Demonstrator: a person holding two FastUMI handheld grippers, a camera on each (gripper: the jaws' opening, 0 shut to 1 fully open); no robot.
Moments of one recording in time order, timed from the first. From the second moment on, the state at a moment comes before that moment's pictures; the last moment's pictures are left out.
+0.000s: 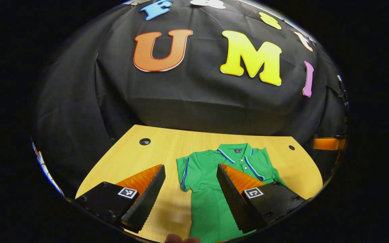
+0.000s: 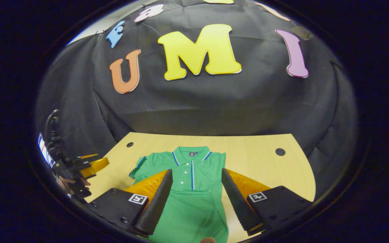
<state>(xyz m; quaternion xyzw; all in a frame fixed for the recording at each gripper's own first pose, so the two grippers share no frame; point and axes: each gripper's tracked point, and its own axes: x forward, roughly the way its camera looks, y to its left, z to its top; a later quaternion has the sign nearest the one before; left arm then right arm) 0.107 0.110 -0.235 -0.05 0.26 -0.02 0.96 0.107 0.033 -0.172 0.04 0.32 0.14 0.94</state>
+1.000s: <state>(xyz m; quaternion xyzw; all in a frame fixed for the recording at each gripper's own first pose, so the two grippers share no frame) 0.183 0.126 -0.392 -0.01 0.39 -0.02 0.92 0.018 -0.016 -0.240 0.10 0.40 0.07 0.91</state>
